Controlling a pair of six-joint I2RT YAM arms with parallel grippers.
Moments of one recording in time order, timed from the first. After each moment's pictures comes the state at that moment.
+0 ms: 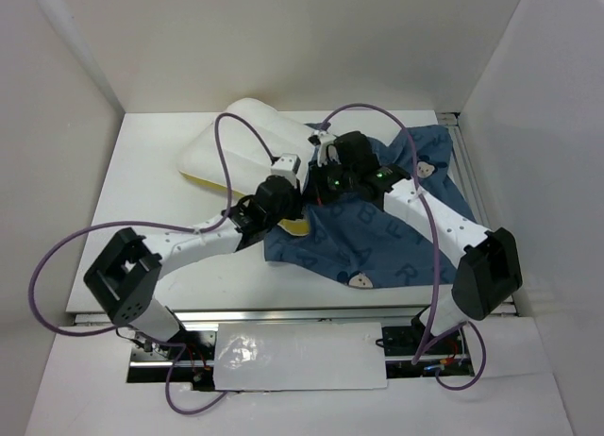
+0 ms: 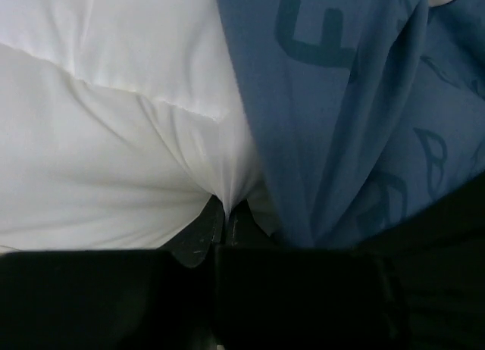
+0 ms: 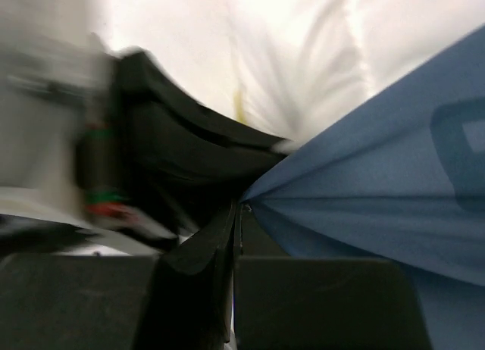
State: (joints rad) left arm -0.75 1.53 0.98 0.10 -0.26 -0.46; right arm 0.58 1.51 1.26 -0.41 -0.39 0.24
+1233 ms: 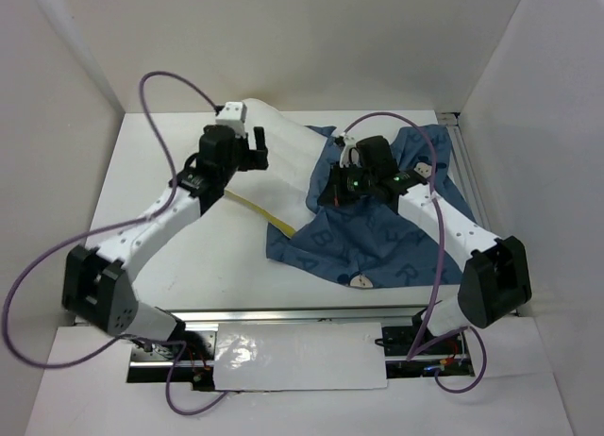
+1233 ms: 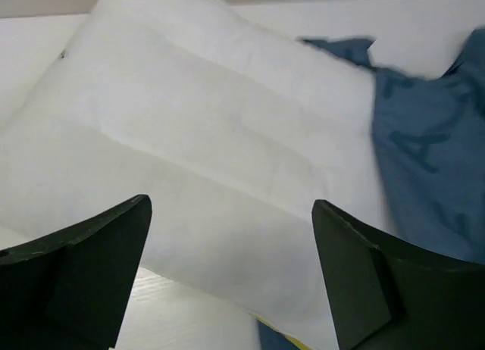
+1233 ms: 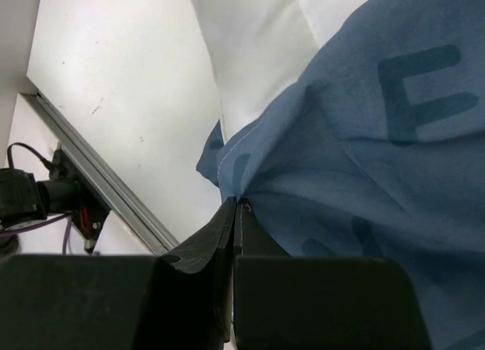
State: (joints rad) left arm -0.46 1.38 1.14 -0.09 -0.24 -0.28; right arm 0.45 1.45 1.14 -0.39 -0.47 0.34
